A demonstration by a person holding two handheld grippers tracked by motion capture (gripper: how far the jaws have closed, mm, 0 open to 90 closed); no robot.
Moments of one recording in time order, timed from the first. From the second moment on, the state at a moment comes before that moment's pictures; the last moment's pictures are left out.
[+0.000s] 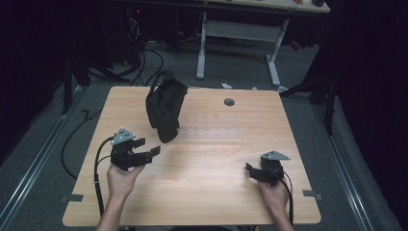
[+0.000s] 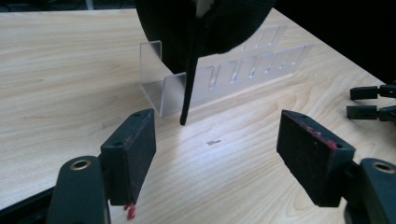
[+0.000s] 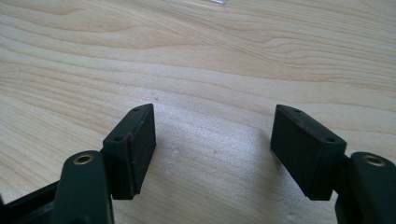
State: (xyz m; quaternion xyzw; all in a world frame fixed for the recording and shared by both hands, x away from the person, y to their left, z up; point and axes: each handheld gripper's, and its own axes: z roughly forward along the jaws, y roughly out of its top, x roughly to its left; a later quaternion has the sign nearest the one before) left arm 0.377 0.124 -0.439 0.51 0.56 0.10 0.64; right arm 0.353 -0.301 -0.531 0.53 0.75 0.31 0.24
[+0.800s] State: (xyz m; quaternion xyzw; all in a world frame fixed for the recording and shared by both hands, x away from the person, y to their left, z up) left arm 0.356 0.123 -0.463 0.51 0.57 0.10 0.64; right arm 0.353 -0.301 -0.531 0.53 0.75 0.31 0.24
